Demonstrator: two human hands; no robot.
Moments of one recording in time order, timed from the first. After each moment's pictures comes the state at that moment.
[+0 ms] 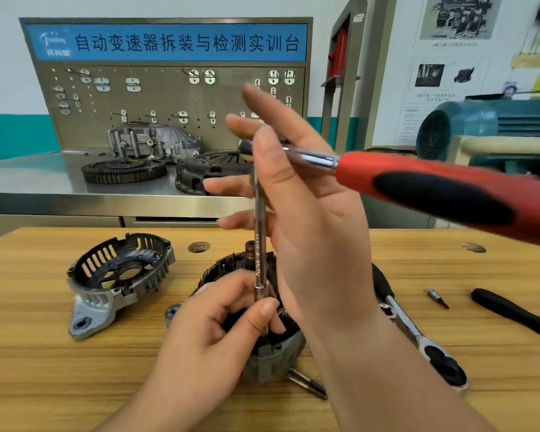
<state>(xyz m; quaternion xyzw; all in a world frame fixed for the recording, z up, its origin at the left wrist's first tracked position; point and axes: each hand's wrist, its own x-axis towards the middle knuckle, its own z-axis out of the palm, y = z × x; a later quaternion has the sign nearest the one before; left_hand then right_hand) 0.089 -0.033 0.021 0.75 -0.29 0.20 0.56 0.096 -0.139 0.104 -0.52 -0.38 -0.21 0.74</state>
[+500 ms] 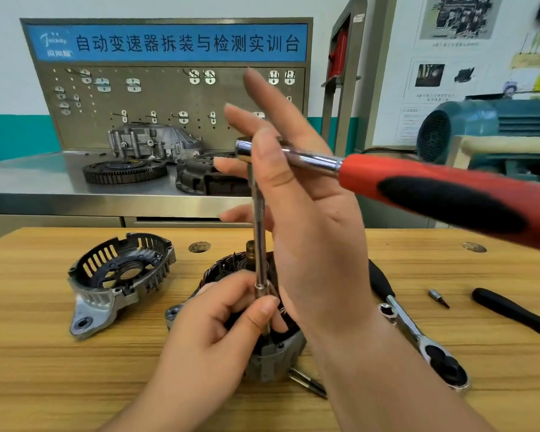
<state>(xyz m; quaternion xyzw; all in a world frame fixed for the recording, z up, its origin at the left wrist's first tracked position) 0.089 -0.035 0.021 0.77 -0.27 0.21 0.54 0.095 -0.138 0.102 -0.53 -0.38 -0.25 0.71</state>
